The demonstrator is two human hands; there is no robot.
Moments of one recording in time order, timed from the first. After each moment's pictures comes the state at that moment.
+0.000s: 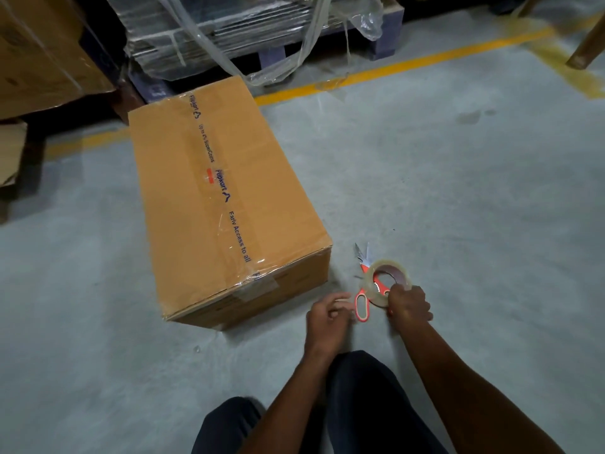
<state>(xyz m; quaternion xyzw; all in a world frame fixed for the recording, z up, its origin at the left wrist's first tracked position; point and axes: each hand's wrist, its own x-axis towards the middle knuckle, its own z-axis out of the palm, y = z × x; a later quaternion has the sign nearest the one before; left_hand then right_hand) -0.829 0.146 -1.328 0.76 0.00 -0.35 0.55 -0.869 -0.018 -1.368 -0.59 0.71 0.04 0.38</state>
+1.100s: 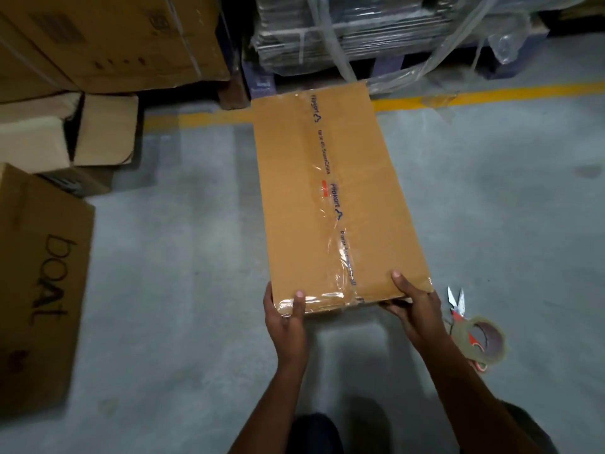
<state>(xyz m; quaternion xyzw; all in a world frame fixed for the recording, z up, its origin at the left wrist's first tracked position) -0.654 0.335 -1.239 0.70 0.23 -0.06 0.67 -0.695 0.125 -1.243 -0.38 0.48 -0.09 0.79</state>
